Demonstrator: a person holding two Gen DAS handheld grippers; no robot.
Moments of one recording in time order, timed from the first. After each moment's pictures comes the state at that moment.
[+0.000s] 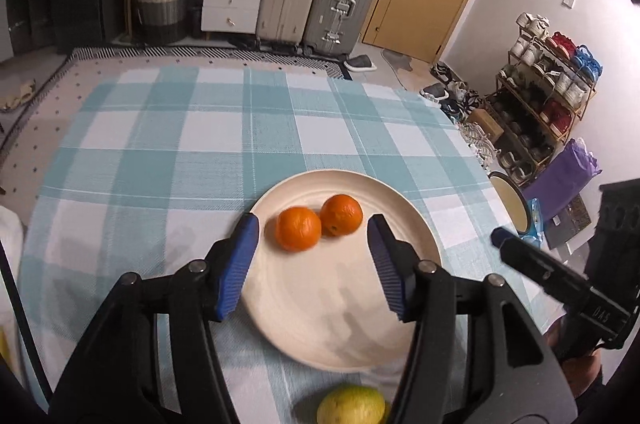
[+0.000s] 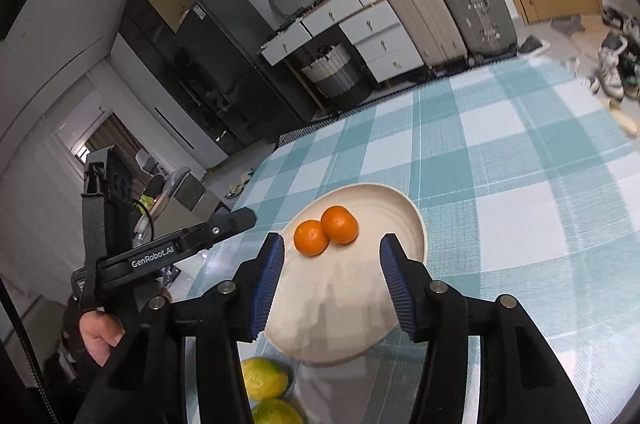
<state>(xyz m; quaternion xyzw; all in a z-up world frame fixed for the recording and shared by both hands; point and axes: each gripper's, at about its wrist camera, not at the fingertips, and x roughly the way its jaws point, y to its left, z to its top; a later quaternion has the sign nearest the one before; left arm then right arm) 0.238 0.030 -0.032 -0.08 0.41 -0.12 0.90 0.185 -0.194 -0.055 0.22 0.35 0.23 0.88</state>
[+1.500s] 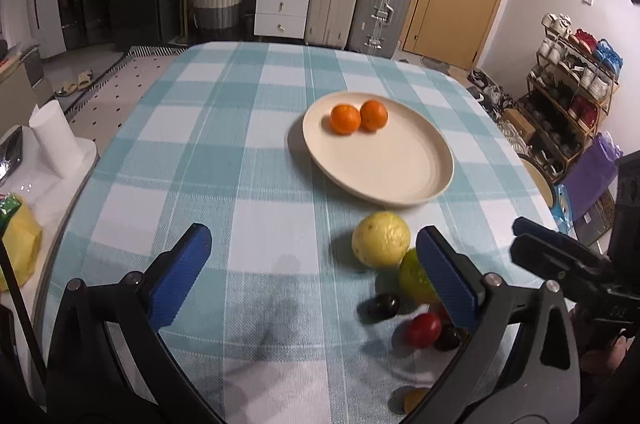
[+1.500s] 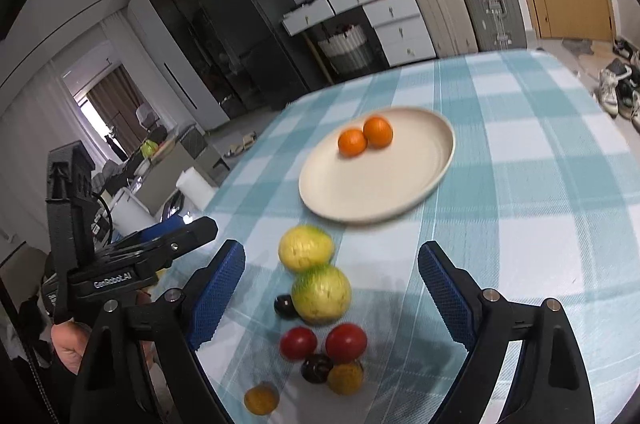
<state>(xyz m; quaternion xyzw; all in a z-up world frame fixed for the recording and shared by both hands) 0.053 0.056 -0.044 -0.07 0.40 -0.04 0.91 0.059 -0.152 -0.069 0.16 0.39 0.26 0.87</state>
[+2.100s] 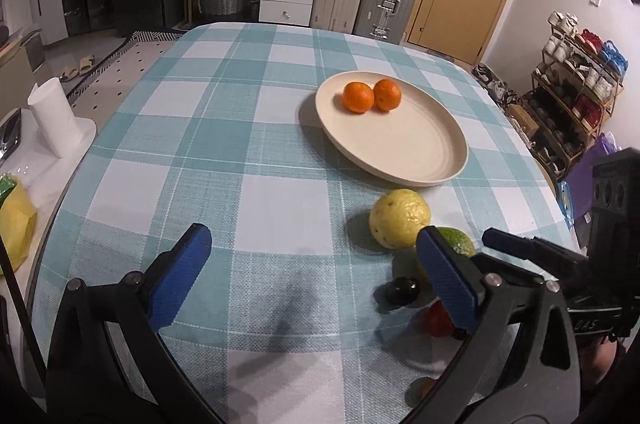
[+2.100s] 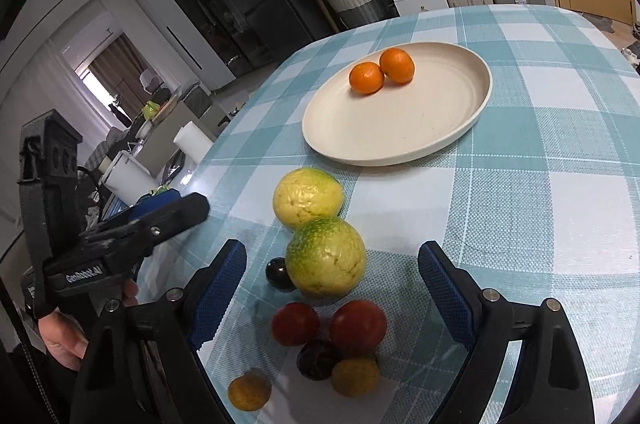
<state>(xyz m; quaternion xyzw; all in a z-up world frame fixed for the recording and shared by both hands) 0.056 0.068 -0.066 -0.08 0.41 -0.03 0.91 0.076 -0.121 -0.110 0.14 0.44 0.28 0.84</state>
